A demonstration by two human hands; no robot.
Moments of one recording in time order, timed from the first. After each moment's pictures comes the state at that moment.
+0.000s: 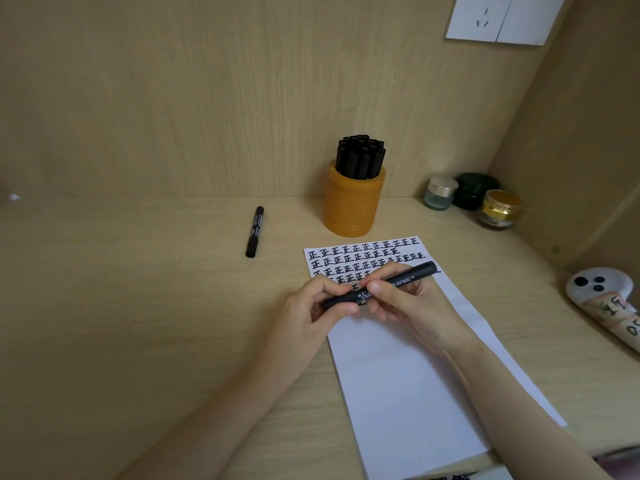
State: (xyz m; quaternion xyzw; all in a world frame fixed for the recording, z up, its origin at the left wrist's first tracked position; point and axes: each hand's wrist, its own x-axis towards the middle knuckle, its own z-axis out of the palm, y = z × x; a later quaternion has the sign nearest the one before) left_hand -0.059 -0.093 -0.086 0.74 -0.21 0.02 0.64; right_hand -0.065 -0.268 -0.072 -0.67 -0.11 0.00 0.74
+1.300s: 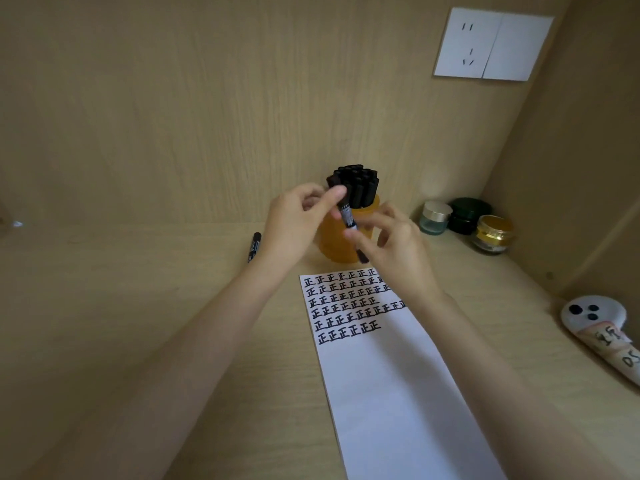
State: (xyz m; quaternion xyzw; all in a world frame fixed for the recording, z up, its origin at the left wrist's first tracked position) left_hand 0.040 -0.109 0.014 0.78 -0.18 0.14 0.58; right_hand 0.009 -0.262 -0.020 -0.89 -0.08 -0.29 0.35
